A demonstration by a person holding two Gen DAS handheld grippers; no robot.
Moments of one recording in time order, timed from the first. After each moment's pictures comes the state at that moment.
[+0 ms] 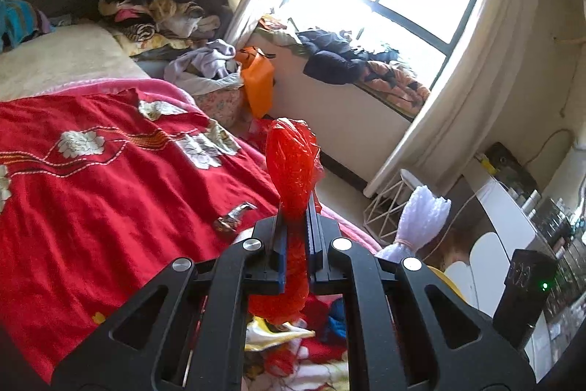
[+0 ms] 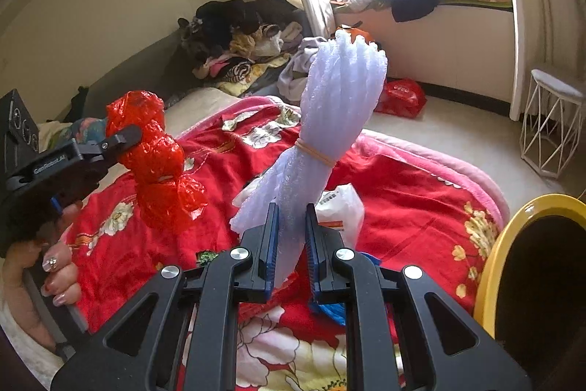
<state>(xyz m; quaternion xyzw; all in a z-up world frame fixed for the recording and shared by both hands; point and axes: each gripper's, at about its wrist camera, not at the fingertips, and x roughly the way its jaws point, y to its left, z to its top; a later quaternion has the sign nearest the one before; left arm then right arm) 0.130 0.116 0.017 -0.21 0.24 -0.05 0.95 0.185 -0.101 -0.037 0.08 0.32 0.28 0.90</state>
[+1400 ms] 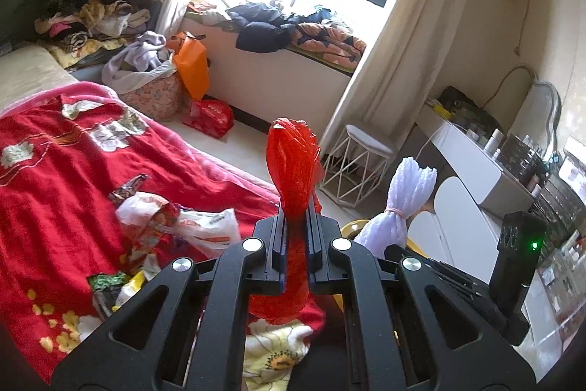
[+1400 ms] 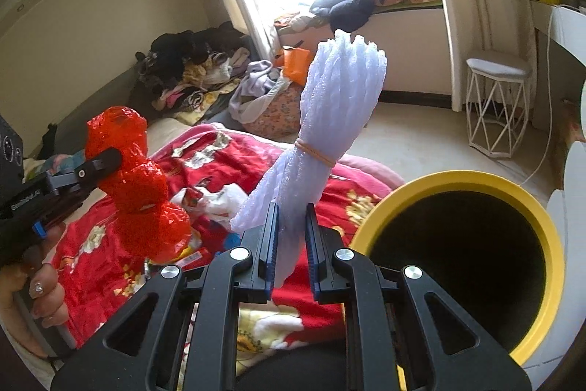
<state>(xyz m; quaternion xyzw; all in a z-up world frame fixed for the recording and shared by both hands) 0.128 -0.005 0.014 -0.14 0.27 -0.16 0.94 0.143 -0.225 -0.037 0.12 0.30 0.18 0.93</state>
